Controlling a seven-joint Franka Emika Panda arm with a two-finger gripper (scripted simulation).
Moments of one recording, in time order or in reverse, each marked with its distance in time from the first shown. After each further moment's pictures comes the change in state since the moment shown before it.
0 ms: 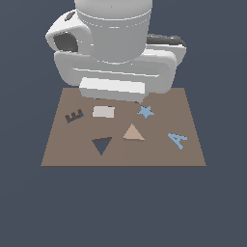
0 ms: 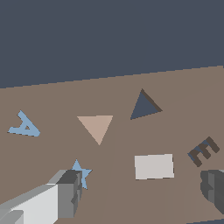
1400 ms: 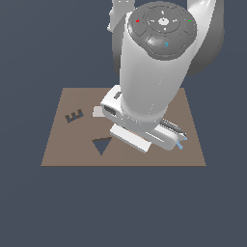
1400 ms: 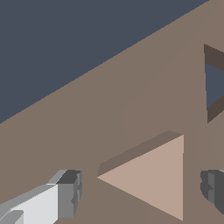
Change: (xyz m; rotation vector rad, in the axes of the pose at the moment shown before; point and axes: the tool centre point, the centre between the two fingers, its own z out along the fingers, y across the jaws) arm 0.025 -0.057 0.127 -0.005 -0.063 0.425
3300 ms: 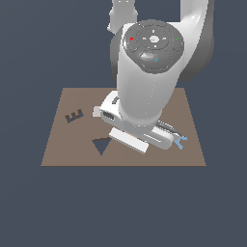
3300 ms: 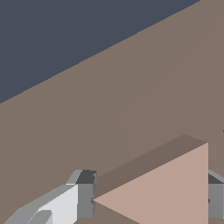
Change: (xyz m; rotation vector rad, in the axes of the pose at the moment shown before) arm 0.001 0.005 0.017 0.000 -0.001 -0.058
